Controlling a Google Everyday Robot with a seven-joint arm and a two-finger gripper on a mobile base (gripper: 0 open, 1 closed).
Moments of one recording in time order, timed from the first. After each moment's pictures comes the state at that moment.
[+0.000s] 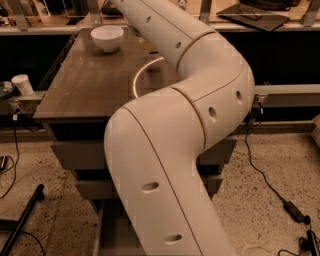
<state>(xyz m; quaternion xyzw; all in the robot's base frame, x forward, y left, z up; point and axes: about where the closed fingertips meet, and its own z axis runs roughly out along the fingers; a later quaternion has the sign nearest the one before) 0.811 0.002 0.906 -0.64 0.72 -0.25 0.09</state>
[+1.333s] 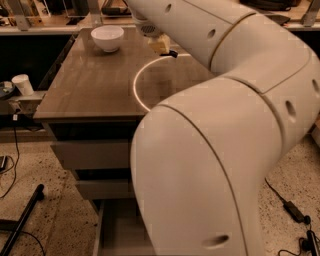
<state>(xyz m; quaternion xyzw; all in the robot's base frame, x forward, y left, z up) 0.747 -0.029 0.929 -0.60 0.75 -0.26 0.08</state>
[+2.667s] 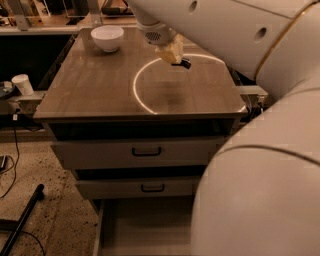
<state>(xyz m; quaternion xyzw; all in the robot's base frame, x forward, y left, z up) 0.660 -0.057 0.945 -0.54 0.80 -0.26 0.06</state>
